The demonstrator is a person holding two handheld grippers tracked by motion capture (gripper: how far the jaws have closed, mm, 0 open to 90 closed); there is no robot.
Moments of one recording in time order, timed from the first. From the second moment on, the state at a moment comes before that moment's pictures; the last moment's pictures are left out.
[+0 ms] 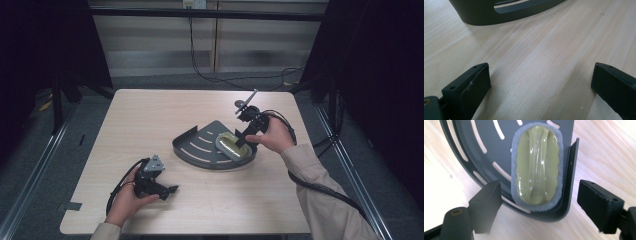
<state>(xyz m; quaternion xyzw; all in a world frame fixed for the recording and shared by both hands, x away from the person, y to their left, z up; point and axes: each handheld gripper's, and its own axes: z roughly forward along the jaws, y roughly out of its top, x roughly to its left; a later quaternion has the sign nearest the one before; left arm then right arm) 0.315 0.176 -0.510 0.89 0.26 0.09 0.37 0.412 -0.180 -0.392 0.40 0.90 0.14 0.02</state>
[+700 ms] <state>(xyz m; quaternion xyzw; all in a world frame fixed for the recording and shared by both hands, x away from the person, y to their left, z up) 0.315 0.177 -0.510 0.89 0.26 0.09 0.37 0.369 -0.206 -0.398 0.37 0.92 0.14 0.01</state>
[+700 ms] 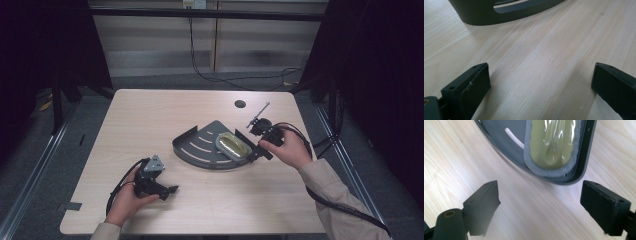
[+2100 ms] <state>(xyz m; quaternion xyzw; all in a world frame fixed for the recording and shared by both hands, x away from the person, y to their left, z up) 0.315 0.176 -0.510 0.89 0.26 0.09 0.37 0.286 -0.301 -0.454 0.40 0.90 0.16 -0.01</state>
